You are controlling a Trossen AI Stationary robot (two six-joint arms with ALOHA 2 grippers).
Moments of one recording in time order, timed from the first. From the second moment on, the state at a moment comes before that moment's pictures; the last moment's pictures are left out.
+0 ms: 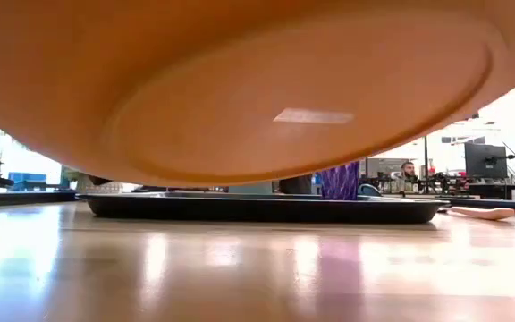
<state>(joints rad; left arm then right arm) -0.34 1.68 0.75 0.18 -0.04 -1.09 0.06 1.68 2.15 -1.19 0.15 0.56</state>
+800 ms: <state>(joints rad) -0.13 1.49 0.83 -0.18 -0.04 -0.86 0.06 1.68 2.15 -1.18 0.15 0.57</state>
